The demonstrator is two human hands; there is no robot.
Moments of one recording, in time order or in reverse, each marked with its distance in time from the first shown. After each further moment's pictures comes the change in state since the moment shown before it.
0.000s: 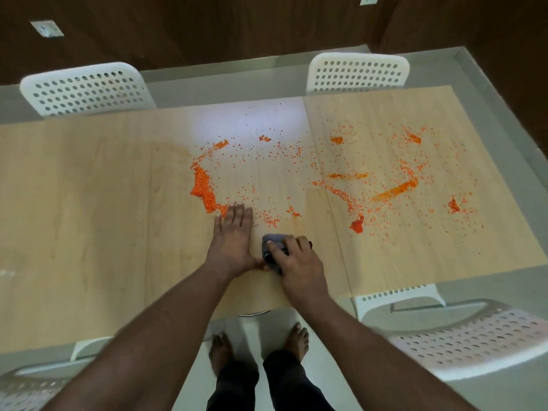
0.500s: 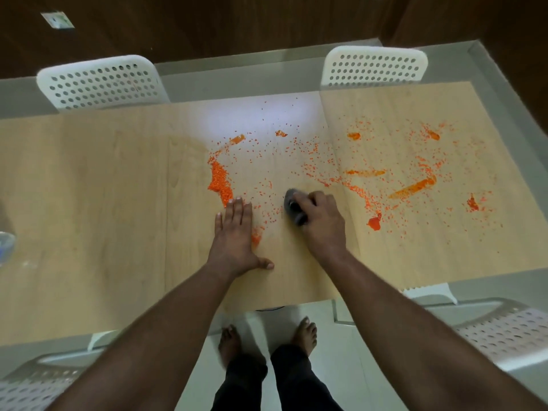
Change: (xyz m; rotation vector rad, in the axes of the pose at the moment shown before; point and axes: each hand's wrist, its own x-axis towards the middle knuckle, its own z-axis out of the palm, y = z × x) left_hand -0.015 -0.037 0.001 -0.040 0.015 -0.039; right_hand 0.082 0.015 -0.022 0.147 0.040 0.204
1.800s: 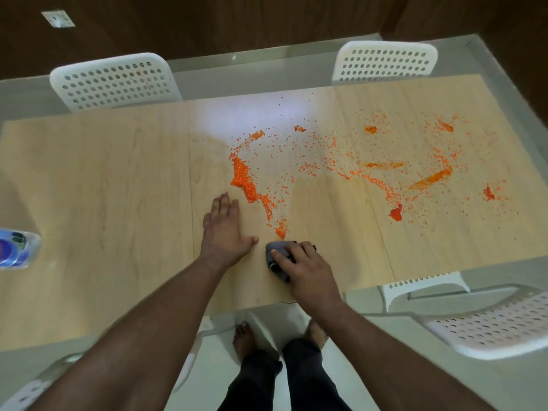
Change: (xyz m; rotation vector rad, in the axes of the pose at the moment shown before) left_hand -0.004 -0.082 -0.013 -0.058 0.118 -0.088; right_hand -0.110 -0.075 0.055 -0.163 -0.052 -0.319
